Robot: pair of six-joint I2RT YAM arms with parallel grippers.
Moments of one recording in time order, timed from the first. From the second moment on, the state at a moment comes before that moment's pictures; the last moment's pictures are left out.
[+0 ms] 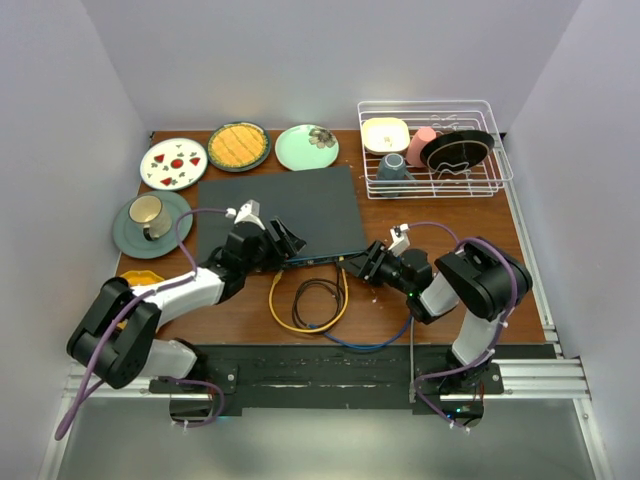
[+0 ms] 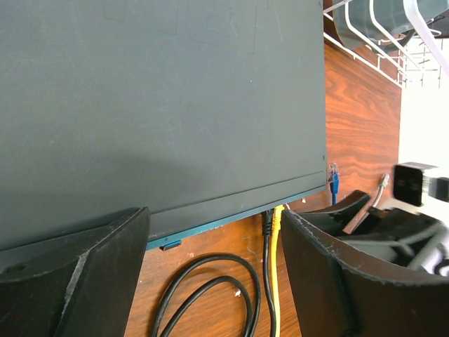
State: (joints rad) left arm -0.53 1.35 0.52 0.29 0.00 -0.92; right arm 0.50 1.78 0.28 1.25 -0.33 1.04
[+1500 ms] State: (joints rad) left arm -0.52 1.27 0.45 0.31 -0.01 -0.92; right arm 0.47 1.93 0.36 1.29 -0.31 1.14
